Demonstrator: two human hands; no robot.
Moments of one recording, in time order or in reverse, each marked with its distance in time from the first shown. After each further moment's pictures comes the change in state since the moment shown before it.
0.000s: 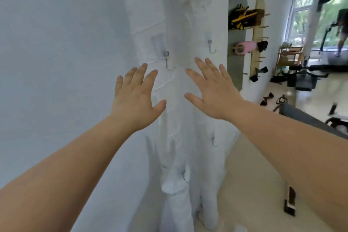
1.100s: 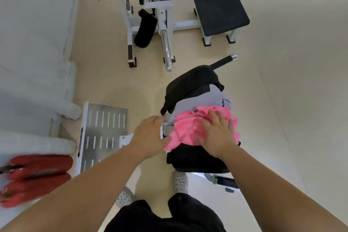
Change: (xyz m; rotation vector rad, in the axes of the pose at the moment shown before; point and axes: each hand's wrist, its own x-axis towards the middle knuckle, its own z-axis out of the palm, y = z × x) left_hand -0.436 0.648 0.219 -0.543 -1.250 0.556; right_hand -0.852 0.240 0.017 0.093 -0.949 1.144
